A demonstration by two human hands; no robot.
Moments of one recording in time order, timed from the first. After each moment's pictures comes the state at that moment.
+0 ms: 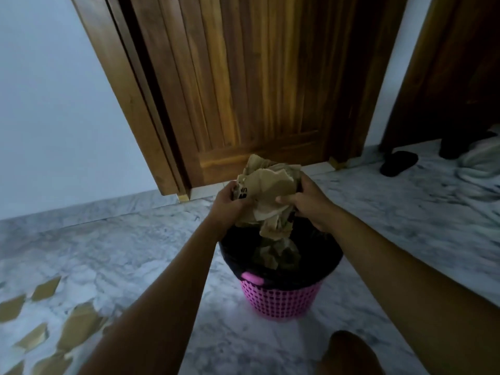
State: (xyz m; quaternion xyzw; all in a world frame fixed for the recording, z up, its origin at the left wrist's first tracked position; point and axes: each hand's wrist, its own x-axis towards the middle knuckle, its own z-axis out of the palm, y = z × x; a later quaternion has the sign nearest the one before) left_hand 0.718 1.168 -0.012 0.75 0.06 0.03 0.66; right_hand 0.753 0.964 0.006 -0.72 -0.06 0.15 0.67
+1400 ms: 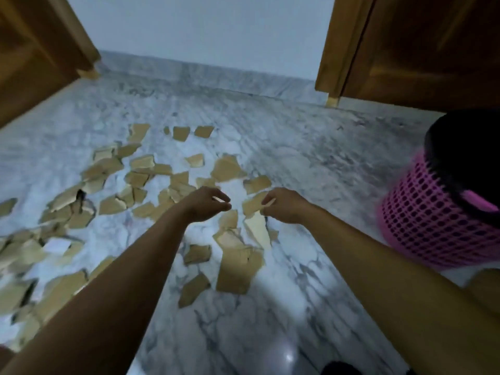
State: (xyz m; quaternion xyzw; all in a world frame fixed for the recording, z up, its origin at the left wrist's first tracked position) left_hand 0.350 1.464 -0.144 0.83 0.36 -0.12 0.41; right_hand 0.507 1.301 -0.163 -0.84 -0.35 0.38 0.18
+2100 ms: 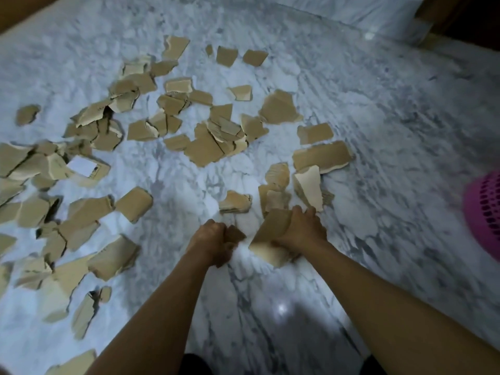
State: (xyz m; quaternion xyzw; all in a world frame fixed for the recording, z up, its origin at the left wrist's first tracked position) left_hand 0.180 1.444 -0.371 0.84 0.44 -0.18 0.27; right_hand 0.374 1.319 -0.339 -0.88 -0.30 0.36 0.01
